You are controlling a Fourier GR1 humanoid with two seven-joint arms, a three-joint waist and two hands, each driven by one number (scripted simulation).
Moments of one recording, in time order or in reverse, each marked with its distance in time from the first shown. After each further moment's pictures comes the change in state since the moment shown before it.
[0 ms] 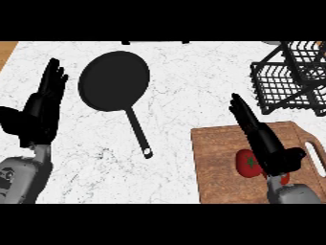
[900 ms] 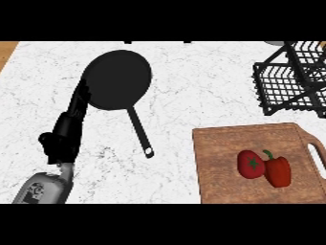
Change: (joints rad) left arm 0.091 -0.080 -0.120 0.010 -0.098 0.023 -0.064; right arm 0.010 -0.341 -0.474 0.275 -0.921 0.824 0.067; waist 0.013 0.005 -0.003
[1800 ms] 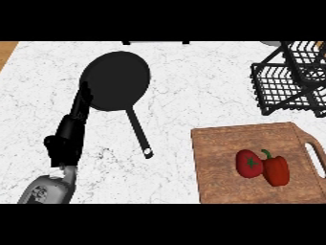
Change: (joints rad) left arm 0.016 -0.019 -0.012 -0.013 -0.028 0.017 0.012; right arm -0.044 -0.392 -0.243 -0.516 0.608 0.198 -0.009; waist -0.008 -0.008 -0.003
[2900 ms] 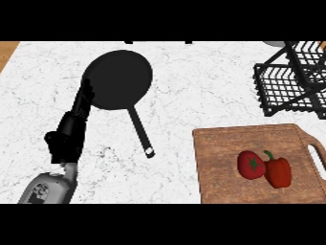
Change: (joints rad) left arm -0.014 -0.038 0.042 -0.003 -0.044 -0.055 0.025; right arm 0.208 0.140 0.140 -0.400 0.500 -0.013 -0.018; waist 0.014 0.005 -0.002
